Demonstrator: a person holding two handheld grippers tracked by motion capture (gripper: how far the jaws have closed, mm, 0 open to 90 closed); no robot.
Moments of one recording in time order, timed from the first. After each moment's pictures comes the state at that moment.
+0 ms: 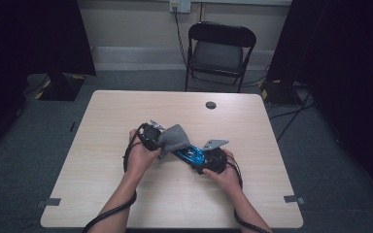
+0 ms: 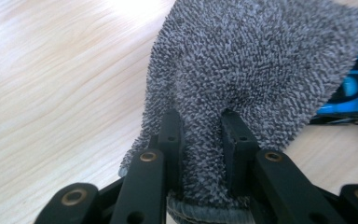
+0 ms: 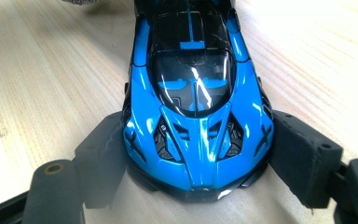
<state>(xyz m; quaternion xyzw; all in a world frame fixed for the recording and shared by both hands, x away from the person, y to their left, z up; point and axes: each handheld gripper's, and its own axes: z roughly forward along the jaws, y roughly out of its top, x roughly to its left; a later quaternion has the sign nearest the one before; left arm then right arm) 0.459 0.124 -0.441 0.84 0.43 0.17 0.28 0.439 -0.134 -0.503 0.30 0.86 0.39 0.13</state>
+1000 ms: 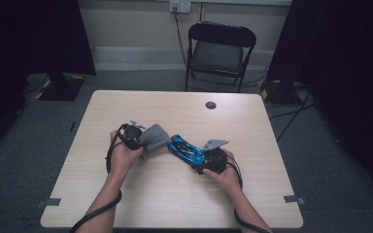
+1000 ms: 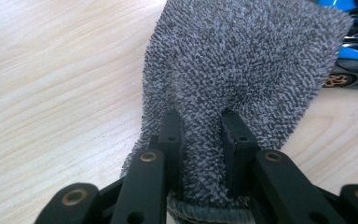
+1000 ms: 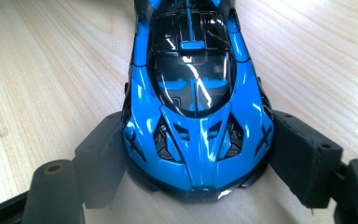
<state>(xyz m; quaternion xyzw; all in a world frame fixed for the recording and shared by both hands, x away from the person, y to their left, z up) 0.458 0.178 -0.446 0.82 0.48 0.17 0.26 0.439 -0.134 -0.503 0.30 0.86 0.39 0.13</state>
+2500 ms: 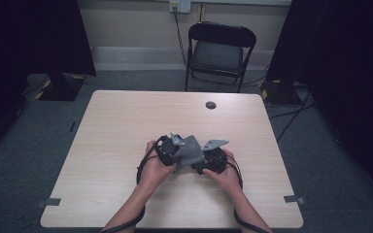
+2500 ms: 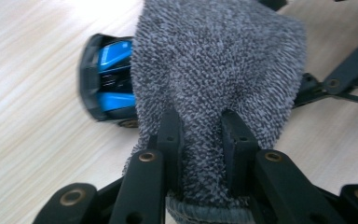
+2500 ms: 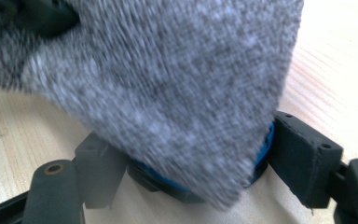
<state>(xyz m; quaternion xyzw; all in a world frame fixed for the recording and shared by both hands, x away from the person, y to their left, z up) 0.415 0.066 -0.443 0.88 0.35 0.15 0.28 0.439 -0.134 -0.503 0.30 0.86 0.39 0.13</state>
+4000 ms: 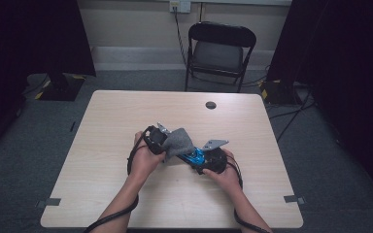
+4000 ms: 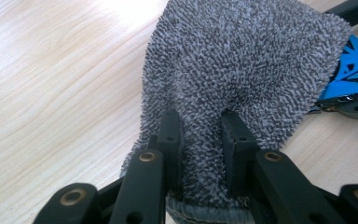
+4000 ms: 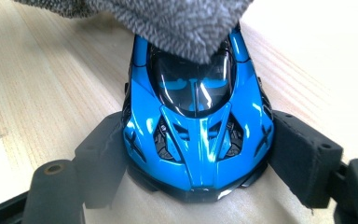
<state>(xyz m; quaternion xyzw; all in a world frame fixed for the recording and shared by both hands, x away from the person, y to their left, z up) 0.446 0.104 -0.436 0.86 0.40 0.17 0.27 0.439 -0.134 -0.503 0.30 0.86 0.39 0.13</state>
